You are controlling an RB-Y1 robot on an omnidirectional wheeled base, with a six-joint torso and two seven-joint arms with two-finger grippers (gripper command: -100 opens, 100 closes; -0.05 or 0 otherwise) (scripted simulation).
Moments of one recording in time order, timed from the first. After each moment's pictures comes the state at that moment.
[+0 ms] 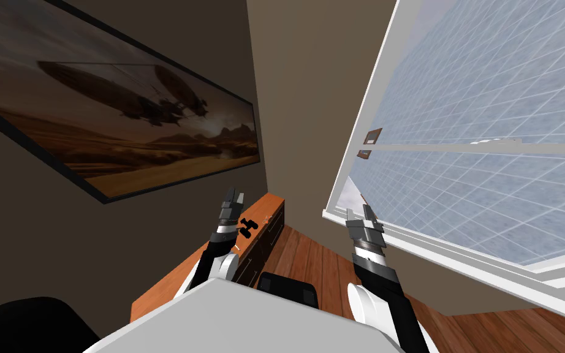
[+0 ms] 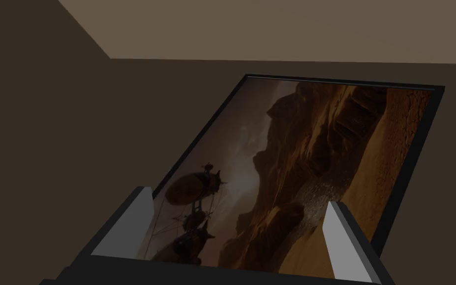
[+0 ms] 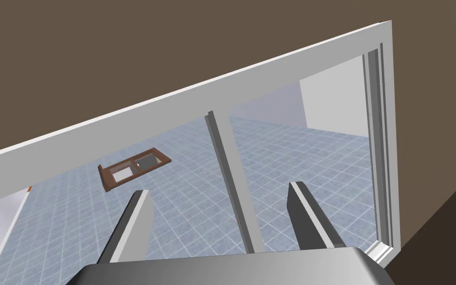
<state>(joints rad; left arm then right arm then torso) 0.54 -0.01 -0.04 -2.23 0.00 -0.52 -0.13 0.55 0.04 0.02 -2.21 -0.02 -0.39 -0.13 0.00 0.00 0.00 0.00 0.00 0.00</state>
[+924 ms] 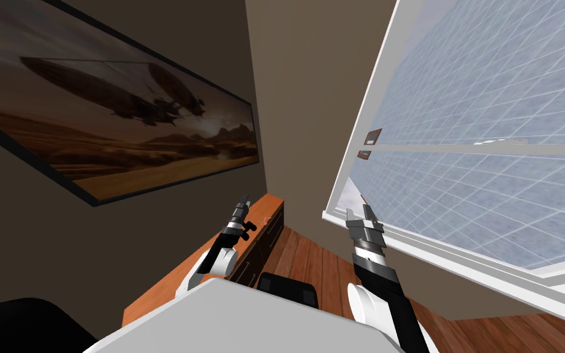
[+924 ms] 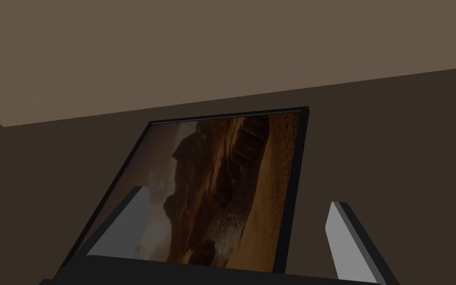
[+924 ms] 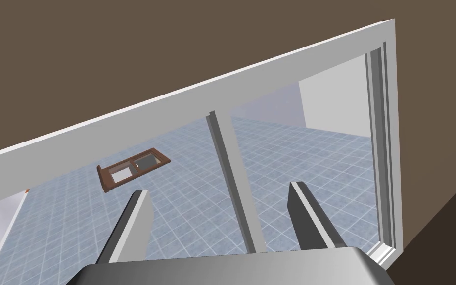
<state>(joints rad) 0.44 0.13 -0.02 -2.05 0.08 -0.29 -0.21 0.55 0.04 0.02 -2.21 -0.02 -0.39 -0.13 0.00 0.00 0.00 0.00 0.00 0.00</state>
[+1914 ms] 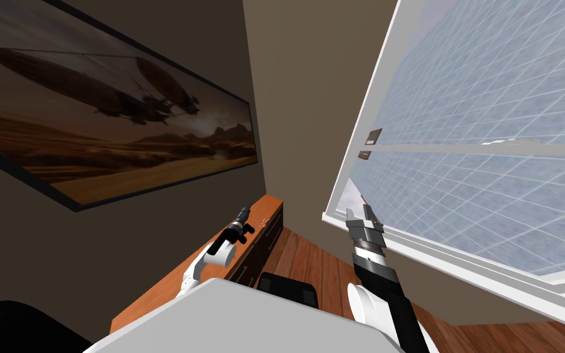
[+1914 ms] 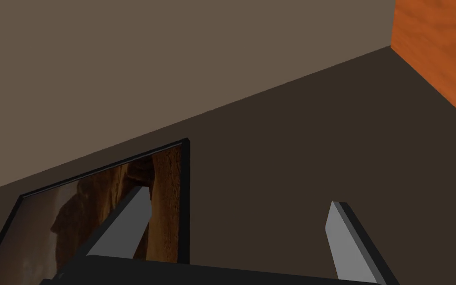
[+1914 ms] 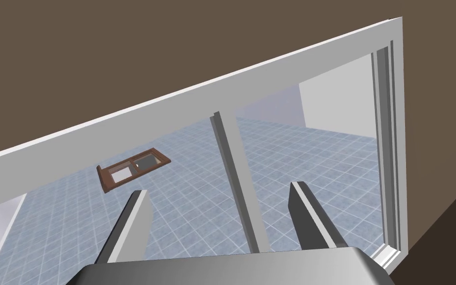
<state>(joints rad) 0.32 0.25 0.02 -1.83 0.17 0.00 -0.31 0.55 0.04 0.02 -2.21 -0.02 -0.39 -0.13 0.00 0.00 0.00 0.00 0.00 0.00</state>
